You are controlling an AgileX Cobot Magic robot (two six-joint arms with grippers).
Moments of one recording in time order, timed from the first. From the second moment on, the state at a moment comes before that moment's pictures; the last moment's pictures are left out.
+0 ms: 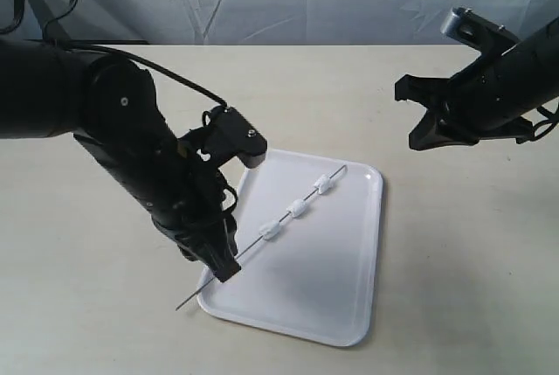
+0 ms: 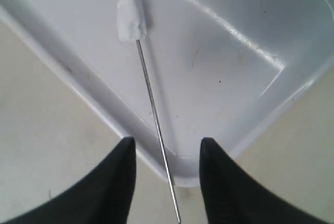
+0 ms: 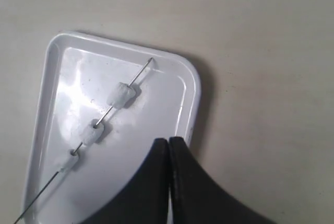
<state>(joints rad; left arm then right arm) -0.68 1.67 -0.96 -0.29 0.72 0.50 0.13 1.66 -1.00 0.65 0.71 -0.30</state>
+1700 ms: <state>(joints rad) -0.69 1.98 -1.14 -0.29 0.77 0.43 0.13 1.68 -1.00 0.69 0.68 -0.31</state>
